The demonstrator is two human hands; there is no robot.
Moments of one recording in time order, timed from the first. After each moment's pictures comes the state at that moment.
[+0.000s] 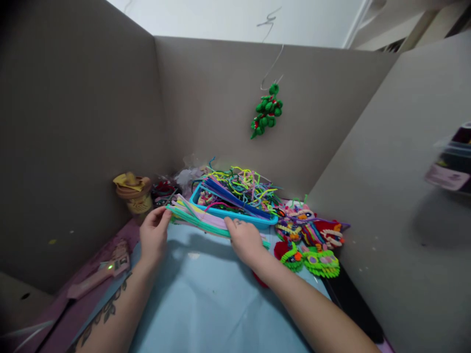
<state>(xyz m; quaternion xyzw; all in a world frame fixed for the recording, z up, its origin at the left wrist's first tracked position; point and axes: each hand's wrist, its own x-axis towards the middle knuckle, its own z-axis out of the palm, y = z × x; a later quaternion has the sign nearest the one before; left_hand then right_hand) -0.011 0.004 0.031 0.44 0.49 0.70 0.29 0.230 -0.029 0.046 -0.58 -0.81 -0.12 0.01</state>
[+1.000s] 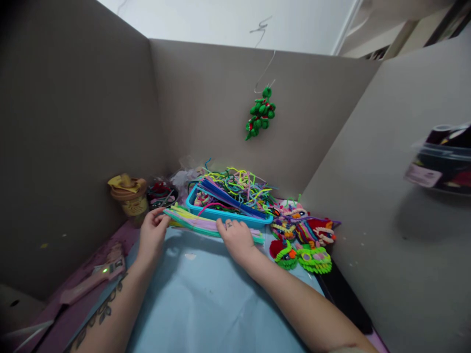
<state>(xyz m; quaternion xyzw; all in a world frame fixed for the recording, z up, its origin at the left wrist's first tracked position) -0.013 0.013 0.027 0.43 0.50 0.67 0.35 0.221 -0.028 0.039 -0.56 -0.81 -0.17 -0.02</state>
